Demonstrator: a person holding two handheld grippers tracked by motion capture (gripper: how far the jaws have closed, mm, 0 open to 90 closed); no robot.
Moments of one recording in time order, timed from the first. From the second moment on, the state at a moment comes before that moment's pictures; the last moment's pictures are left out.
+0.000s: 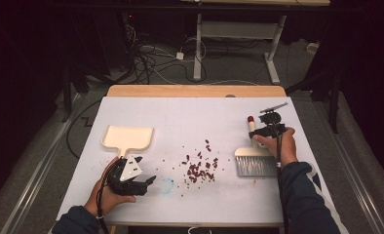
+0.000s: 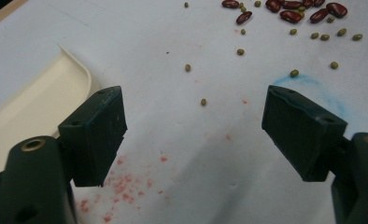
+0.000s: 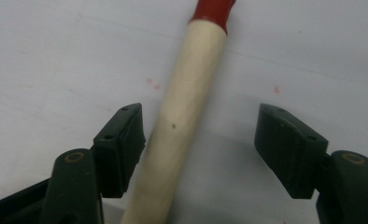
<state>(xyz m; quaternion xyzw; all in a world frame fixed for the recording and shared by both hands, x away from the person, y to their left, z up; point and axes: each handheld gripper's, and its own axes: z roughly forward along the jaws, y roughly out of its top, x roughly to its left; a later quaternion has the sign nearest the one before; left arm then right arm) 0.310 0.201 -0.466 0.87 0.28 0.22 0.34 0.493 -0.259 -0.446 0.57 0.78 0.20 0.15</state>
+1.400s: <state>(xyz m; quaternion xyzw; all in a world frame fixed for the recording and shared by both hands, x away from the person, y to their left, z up) 0.307 0.157 -0.439 0.84 0.27 0.17 0.43 0.395 -0.267 -0.376 0.44 0.74 0.43 0.27</state>
